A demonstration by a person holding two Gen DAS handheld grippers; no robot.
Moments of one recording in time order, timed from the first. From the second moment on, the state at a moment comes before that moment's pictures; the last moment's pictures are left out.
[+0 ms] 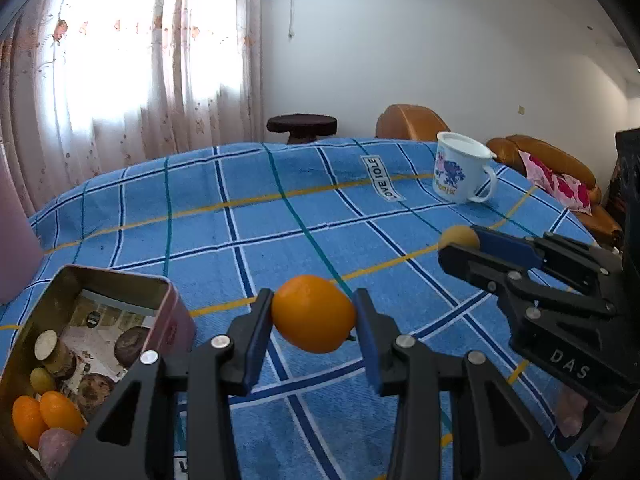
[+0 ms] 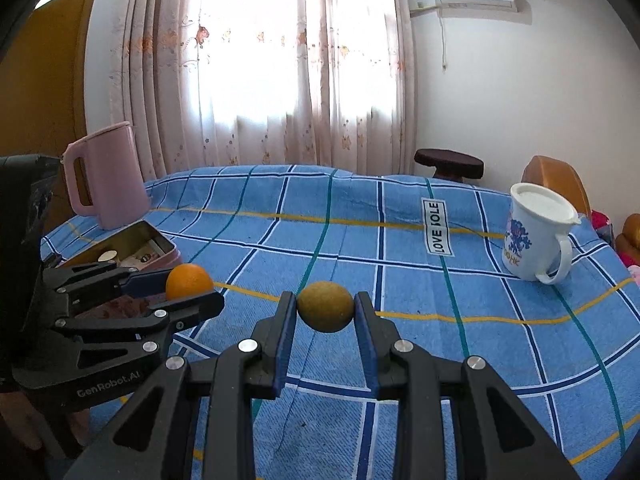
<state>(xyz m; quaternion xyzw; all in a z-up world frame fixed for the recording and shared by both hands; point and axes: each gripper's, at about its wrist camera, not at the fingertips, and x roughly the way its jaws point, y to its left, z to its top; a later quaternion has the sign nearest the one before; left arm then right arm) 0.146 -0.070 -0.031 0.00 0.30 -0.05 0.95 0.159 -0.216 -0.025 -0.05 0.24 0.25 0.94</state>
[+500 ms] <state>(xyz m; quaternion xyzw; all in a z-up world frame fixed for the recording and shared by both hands) 0.131 -0.070 -0.024 0.00 0.26 -0.03 0.96 0.147 -0.221 -0.020 -0.04 0.21 0.26 0.94</state>
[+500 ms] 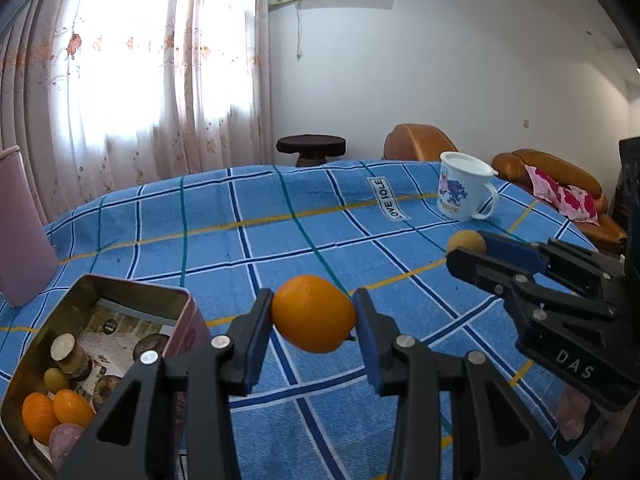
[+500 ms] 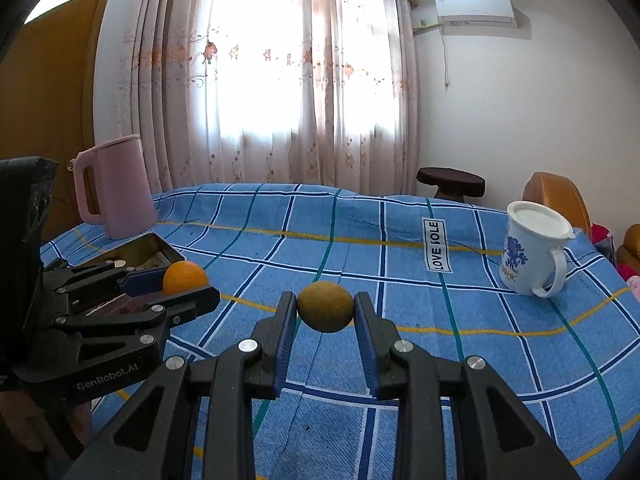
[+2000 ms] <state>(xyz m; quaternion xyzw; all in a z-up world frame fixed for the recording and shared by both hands) 0.097 -0.068 -0.013 0.01 0.19 -0.01 0.98 0.117 -0.228 -0.012 -0.03 0.13 0.25 0.96</state>
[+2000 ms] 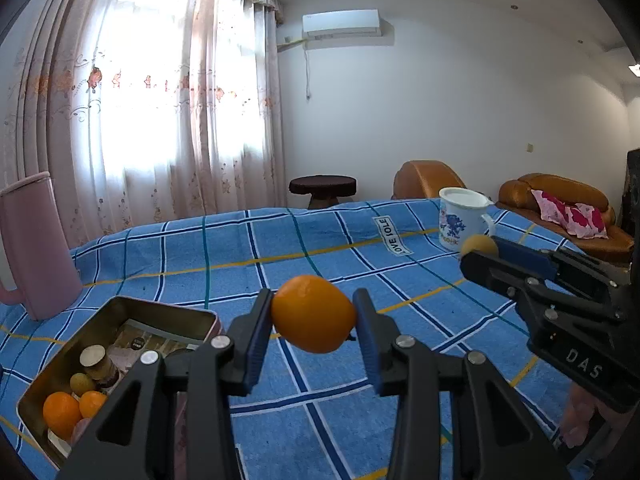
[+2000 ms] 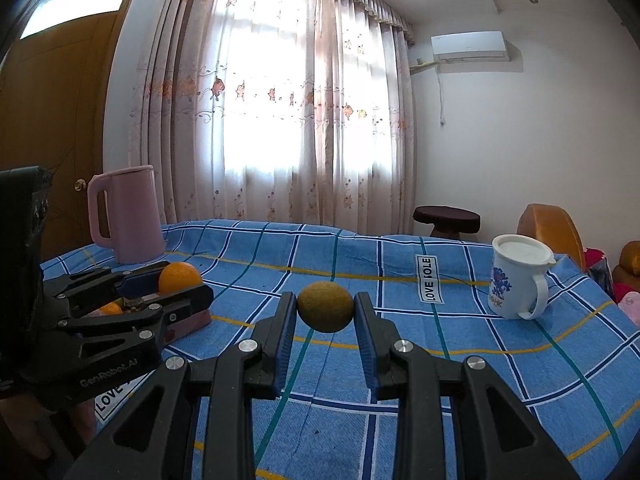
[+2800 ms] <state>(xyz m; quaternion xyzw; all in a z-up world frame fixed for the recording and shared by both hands) 0.078 -0.040 -0.016 -0.02 0.20 -0.01 0.98 0.103 -0.200 -0.014 -0.04 0.14 0.27 0.95</state>
